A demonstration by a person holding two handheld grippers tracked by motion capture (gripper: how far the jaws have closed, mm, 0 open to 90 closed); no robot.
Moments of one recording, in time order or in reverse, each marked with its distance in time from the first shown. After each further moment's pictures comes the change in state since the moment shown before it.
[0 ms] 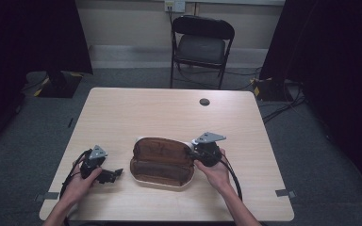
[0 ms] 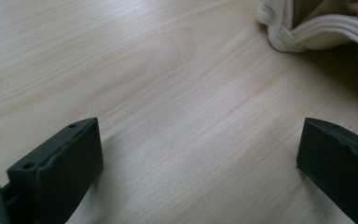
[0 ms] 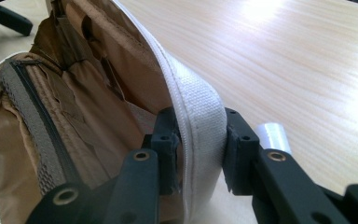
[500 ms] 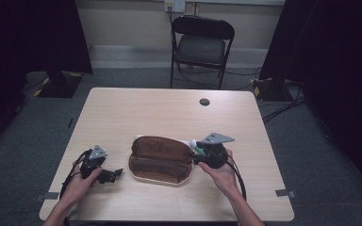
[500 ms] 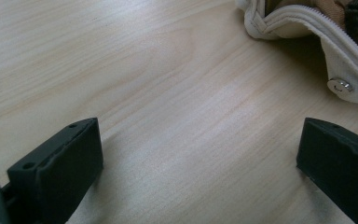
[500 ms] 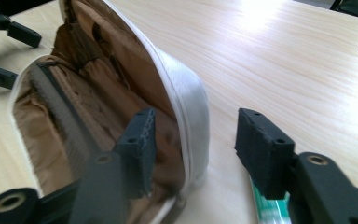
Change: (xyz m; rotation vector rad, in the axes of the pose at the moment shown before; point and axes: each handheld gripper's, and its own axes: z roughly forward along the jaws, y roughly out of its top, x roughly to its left) left arm 0.000 0.000 0.000 0.000 0.000 0.000; right arm -0.003 -0.005 -0.029 -0.039 -0.004 0.029
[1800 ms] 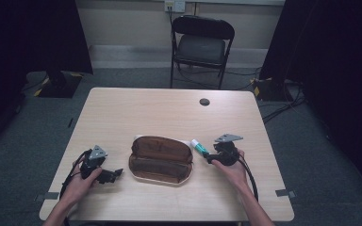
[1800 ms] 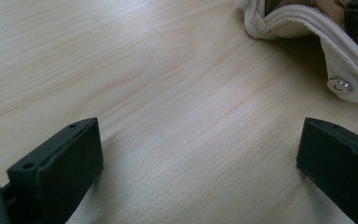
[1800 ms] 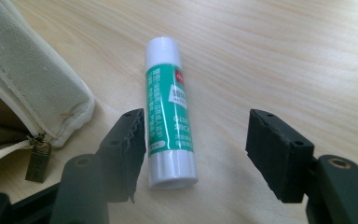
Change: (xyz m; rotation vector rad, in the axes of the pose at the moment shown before) left arm 0.000 0.000 0.000 -0.001 0.002 -0.002; right arm -0.062 -0.042 0.027 0.157 -0.101 0.057
